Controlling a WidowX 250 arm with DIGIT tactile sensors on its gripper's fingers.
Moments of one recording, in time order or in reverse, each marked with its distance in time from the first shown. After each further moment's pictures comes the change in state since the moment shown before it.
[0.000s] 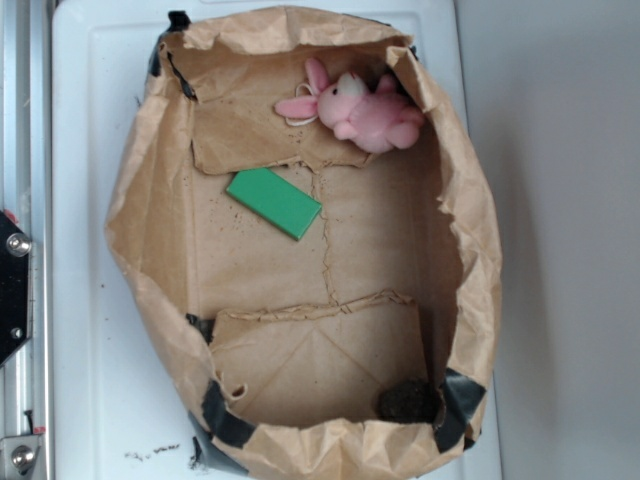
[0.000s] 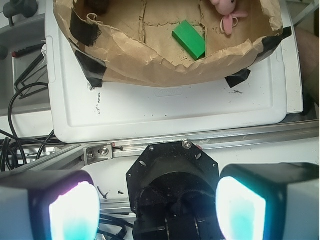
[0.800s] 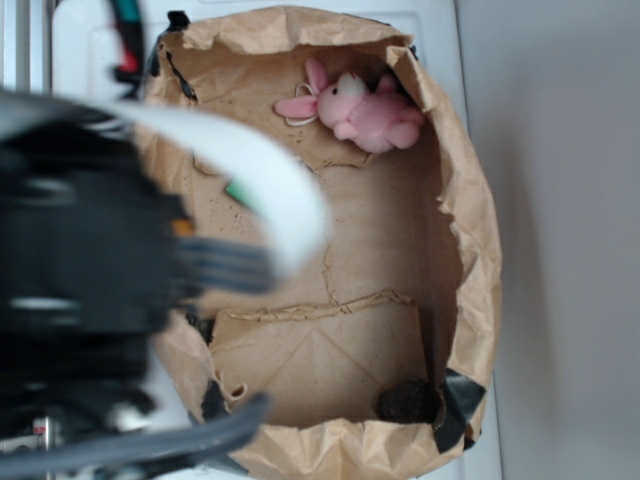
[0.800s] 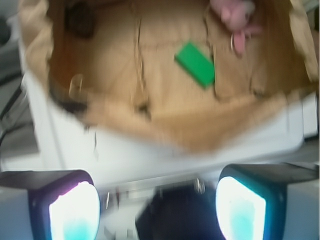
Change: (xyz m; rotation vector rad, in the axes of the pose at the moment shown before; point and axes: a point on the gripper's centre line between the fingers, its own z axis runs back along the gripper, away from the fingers) arm 0.089 0.004 -0.061 0.035 0.041 0.150
